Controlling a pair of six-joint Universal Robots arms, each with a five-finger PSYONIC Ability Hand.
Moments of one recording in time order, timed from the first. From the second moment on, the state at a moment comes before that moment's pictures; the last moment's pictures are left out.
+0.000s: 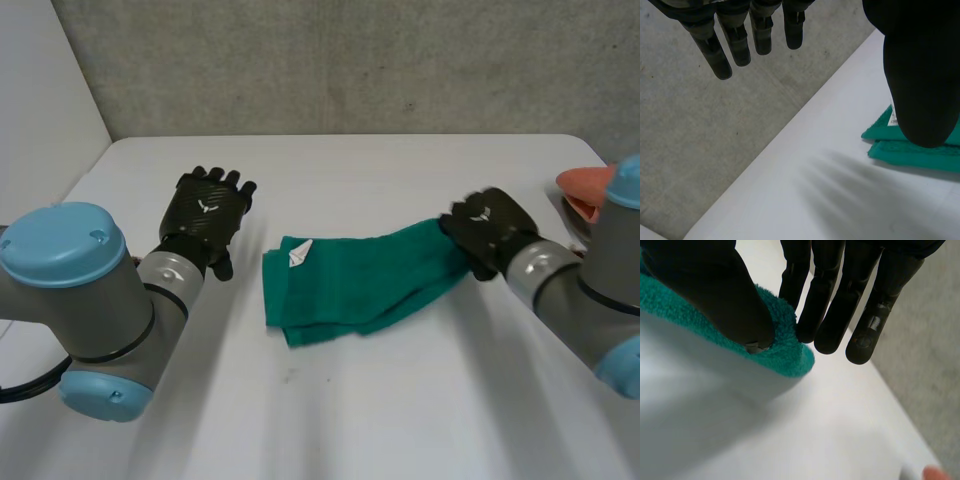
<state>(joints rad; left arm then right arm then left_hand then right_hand) 4.22 -1.96 -1.63 3.52 -1.61 3.62 1.89 -1.17 1.54 -0.07 1.35 2.44 0.19 0.20 0.21 0.20 0.05 0.81 1.18 1.18 1.19 0.99</state>
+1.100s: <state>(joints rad) 4.20 -1.97 -1.61 3.52 -1.61 3.52 1.79 -1.07 1.70 -0.16 1.28 2.64 0.19 0.20 0.21 0.20 0.05 0.50 0.58 0.58 0.58 0.38</state>
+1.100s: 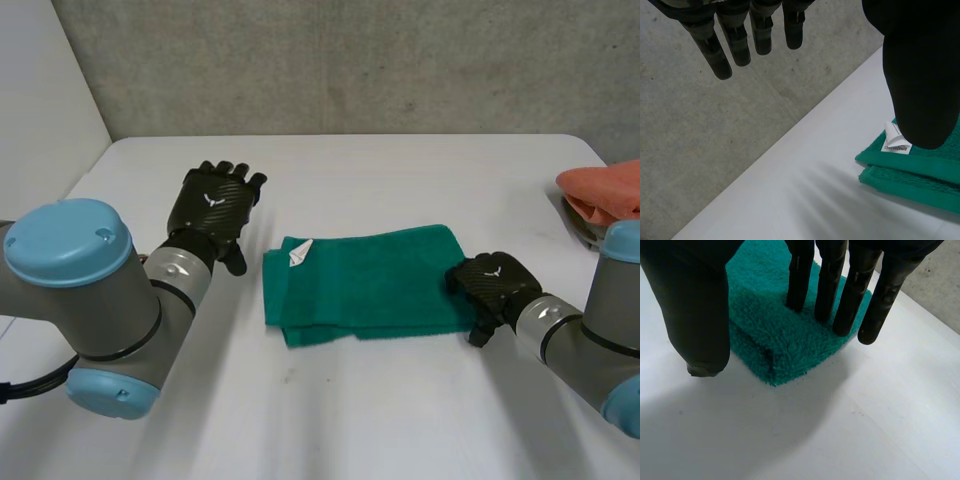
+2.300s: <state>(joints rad) 4.11 -2.01 -1.48 3.46 -1.61 3.36 2.09 -1.02 1.28 -0.04 1.36 3.10 0.19 0.20 0.21 0.20 0.05 0.21 0.24 0.23 0.24 0.06</state>
